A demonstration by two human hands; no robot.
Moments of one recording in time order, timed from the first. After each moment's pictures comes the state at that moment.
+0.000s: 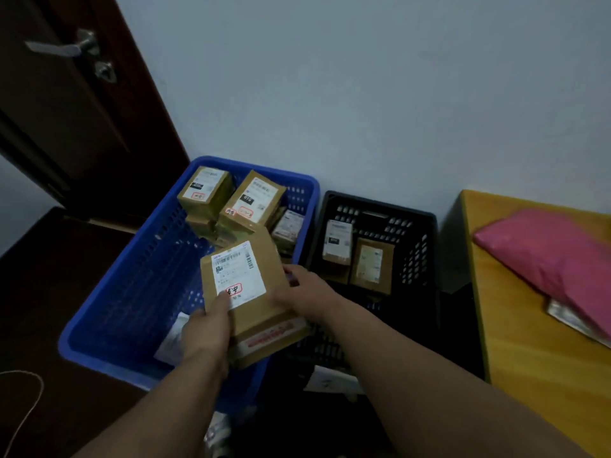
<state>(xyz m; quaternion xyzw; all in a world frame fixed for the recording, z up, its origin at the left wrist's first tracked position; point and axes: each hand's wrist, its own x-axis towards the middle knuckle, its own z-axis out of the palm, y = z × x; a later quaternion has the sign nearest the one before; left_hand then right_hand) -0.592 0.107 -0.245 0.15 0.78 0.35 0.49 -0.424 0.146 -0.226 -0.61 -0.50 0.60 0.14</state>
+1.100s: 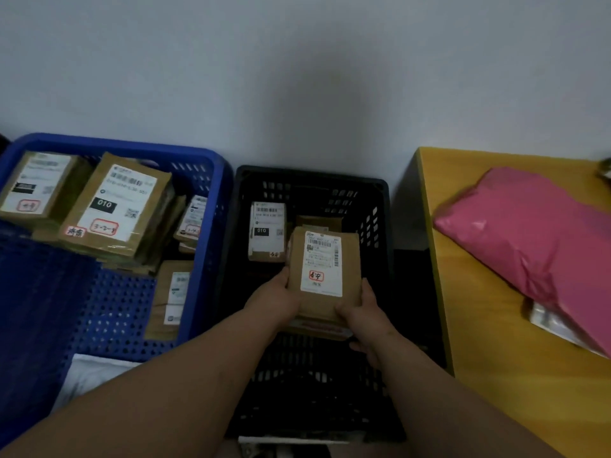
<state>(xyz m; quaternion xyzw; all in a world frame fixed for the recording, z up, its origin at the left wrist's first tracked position) -0.369 0.252 -0.355 0.46 0.62 -0.02 0.64 -0.216 0.177 -0.377 -0.77 -0.12 0.58 0.24</state>
